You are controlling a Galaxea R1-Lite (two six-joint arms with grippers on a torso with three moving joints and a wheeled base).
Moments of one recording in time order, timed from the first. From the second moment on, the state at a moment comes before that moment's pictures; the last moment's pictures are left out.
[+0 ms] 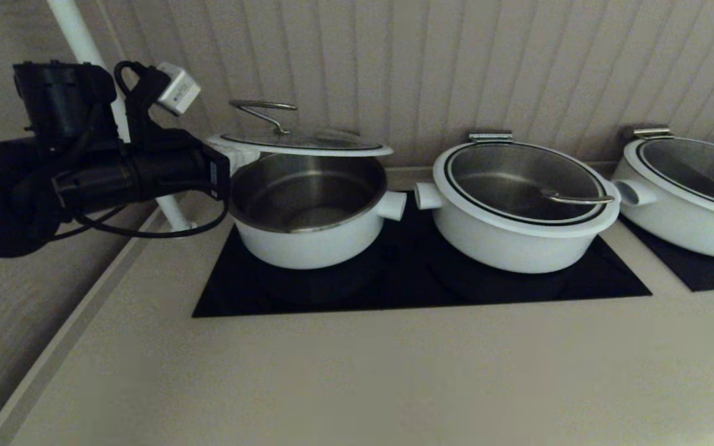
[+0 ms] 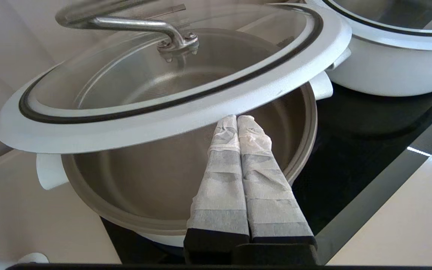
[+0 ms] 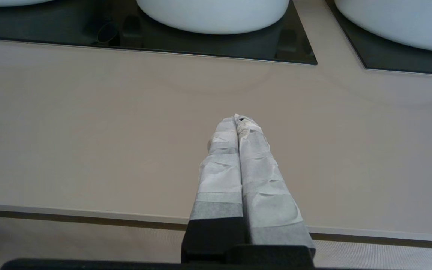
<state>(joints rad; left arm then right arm) -0.17 1.69 -1.17 -0.40 -0.42 0.20 0.00 0.00 0.00 0.00 0.05 -0.08</state>
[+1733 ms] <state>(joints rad) -0.17 1.80 -1.21 -0.54 -0.41 0.20 0.00 0.00 0.00 0.00 0.05 -0.08</state>
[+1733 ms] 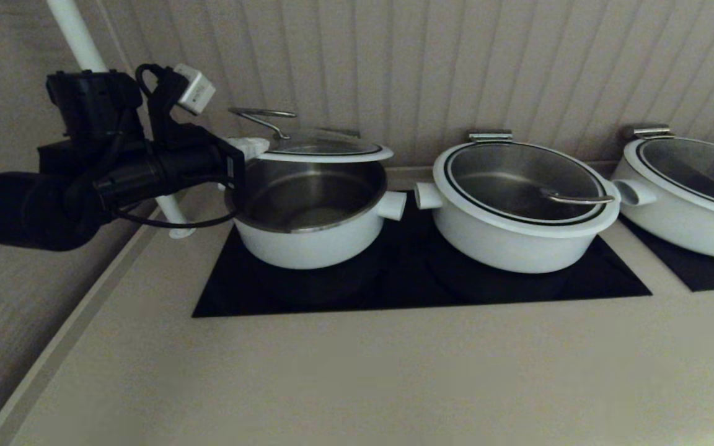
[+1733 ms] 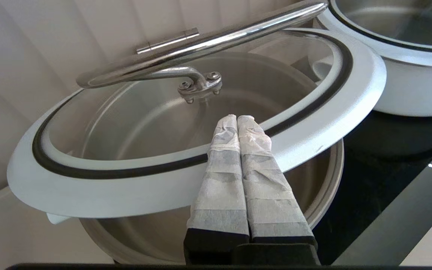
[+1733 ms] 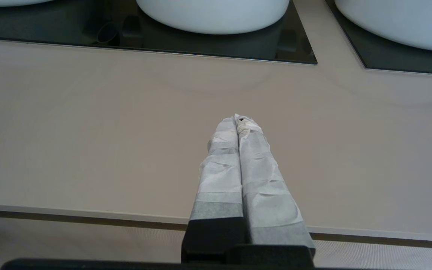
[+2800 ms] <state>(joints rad) -0.17 1.74 -1.04 -0.62 -0.41 0.21 0.00 0.00 0.00 0.00 0.05 -0.08</state>
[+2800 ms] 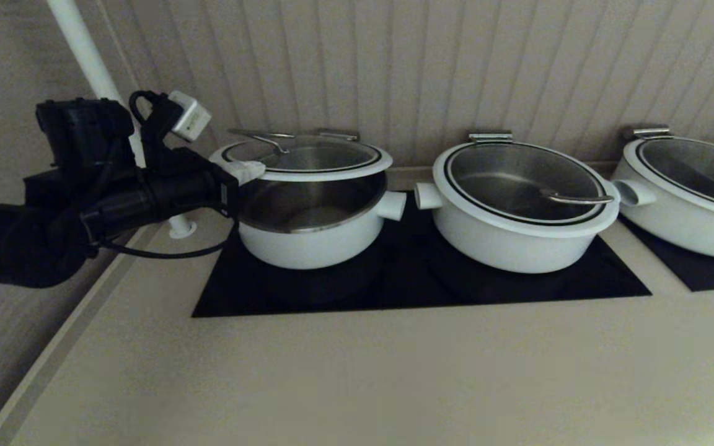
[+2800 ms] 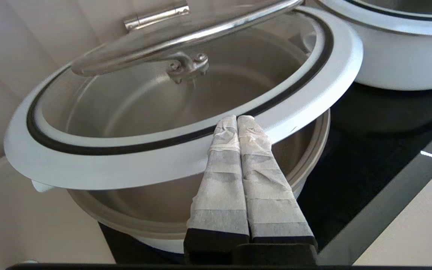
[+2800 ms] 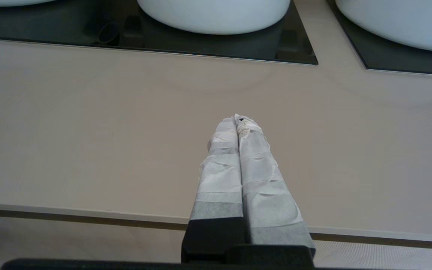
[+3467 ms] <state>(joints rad) -0.17 1.74 -1.00 -0.63 -0.41 0.21 0.00 0.00 0.00 0.00 0.05 -0.08</state>
